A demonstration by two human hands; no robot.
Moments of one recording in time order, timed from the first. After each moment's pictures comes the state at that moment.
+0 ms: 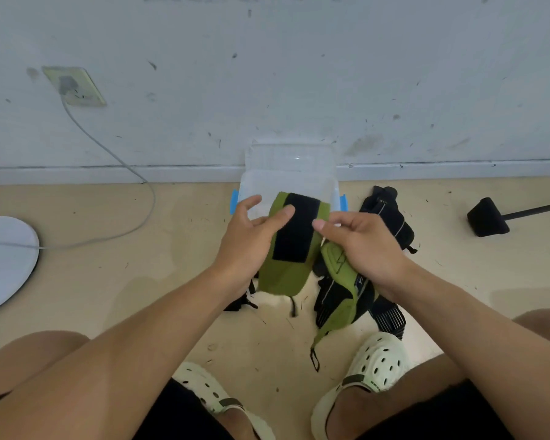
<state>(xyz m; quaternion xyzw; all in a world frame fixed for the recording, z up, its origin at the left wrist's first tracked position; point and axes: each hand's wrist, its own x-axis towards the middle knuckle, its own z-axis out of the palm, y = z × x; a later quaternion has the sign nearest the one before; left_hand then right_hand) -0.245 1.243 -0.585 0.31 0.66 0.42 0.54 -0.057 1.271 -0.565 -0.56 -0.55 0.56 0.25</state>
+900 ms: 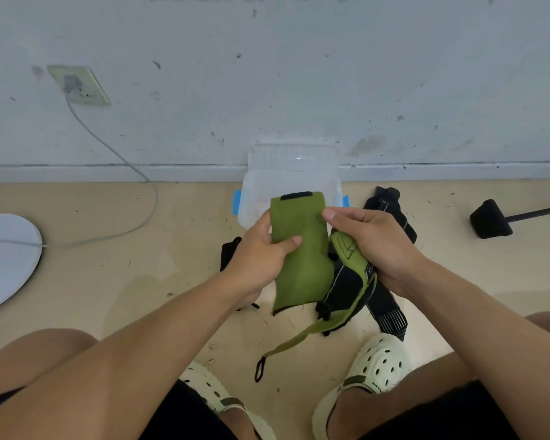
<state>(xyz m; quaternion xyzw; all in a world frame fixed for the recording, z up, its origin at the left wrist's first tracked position) -0.238 1.237 -0.599 0.34 0.57 0.42 0.62 -0.056 1.278 -0.554 -0.56 -0.41 0.66 0.28</state>
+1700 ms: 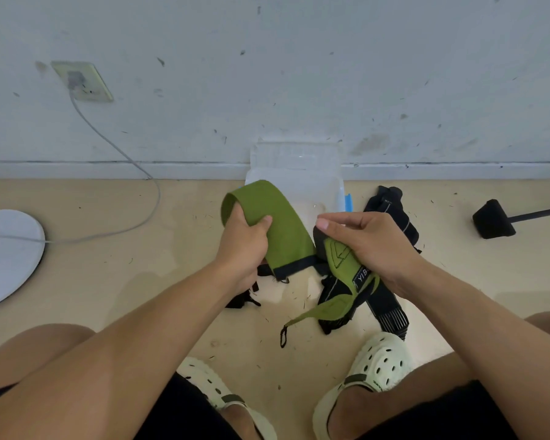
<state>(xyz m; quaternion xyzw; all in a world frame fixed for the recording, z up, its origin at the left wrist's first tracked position) -0.250 1.250 -0.602 0.22 0.65 0.49 0.54 -0.056 1.274 -0.560 -0.57 -0.52 0.59 0.25</state>
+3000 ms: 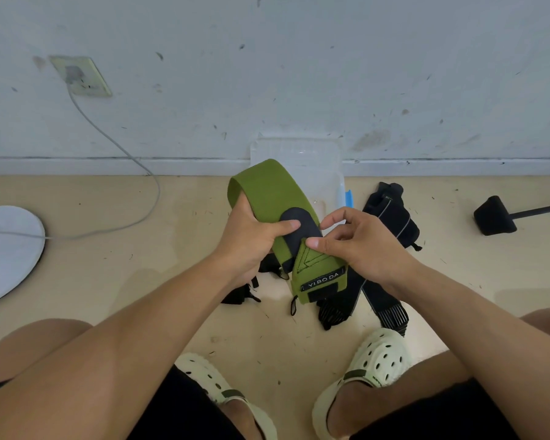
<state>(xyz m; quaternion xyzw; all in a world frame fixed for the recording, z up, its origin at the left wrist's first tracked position) -0.247 1.249 -0.596 0.28 0.58 0.52 0.57 -0.057 1.271 -0.570 -0.57 -0.57 0.57 0.18</state>
